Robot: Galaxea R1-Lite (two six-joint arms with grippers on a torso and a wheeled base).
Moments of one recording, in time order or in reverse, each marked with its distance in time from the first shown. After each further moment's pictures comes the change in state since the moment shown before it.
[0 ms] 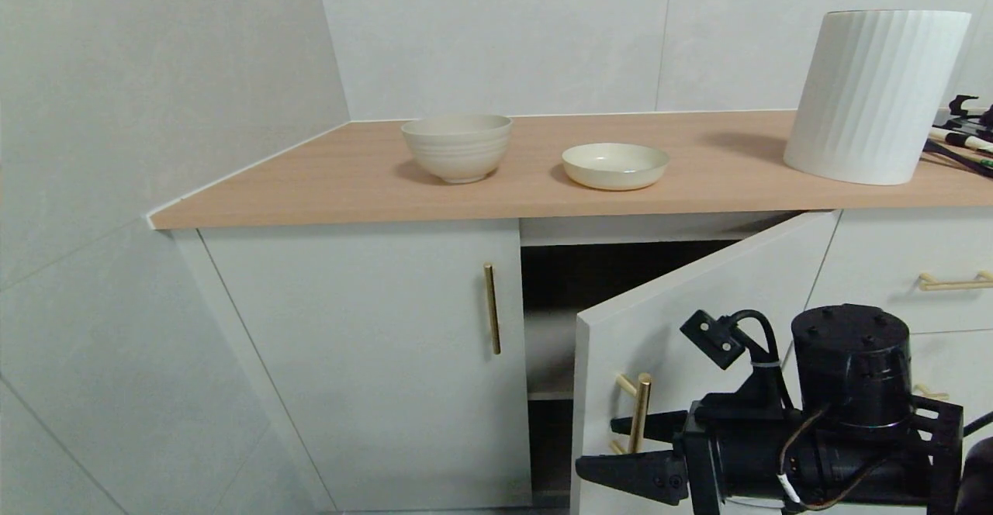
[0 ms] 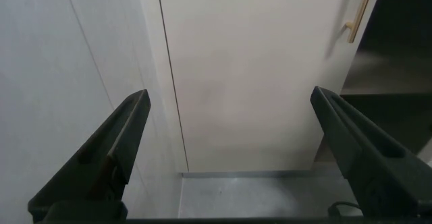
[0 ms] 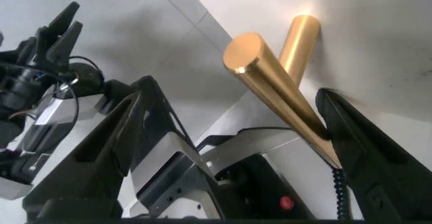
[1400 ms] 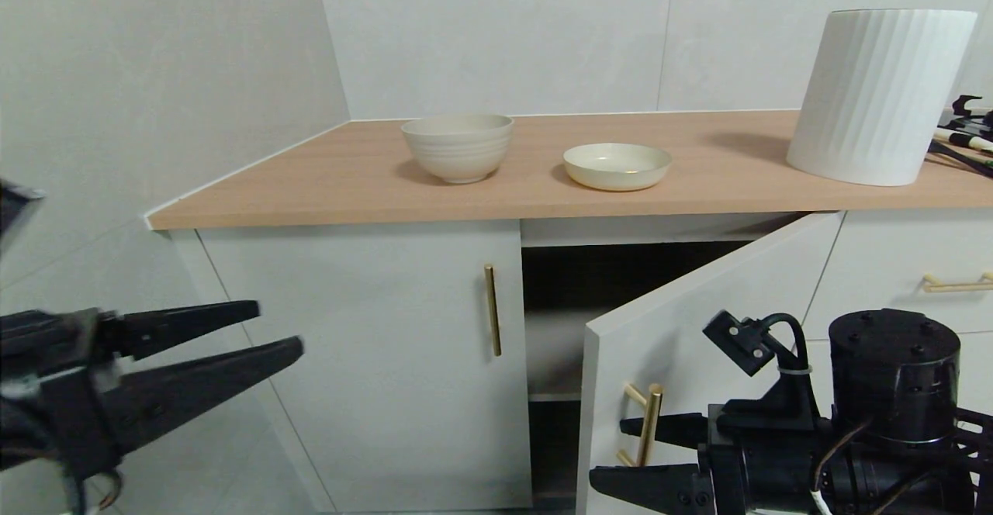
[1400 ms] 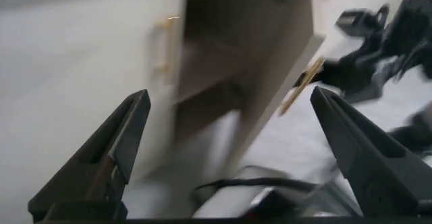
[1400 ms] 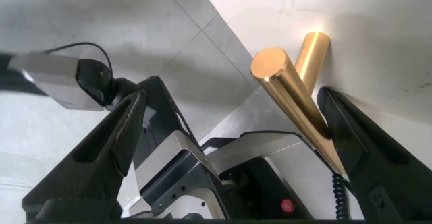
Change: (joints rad) left arm -0.197 1.097 -0.639 -0.216 -0.584 -0.152; right arm 0.020 -0.060 0.048 -0.006 0.010 -0.006
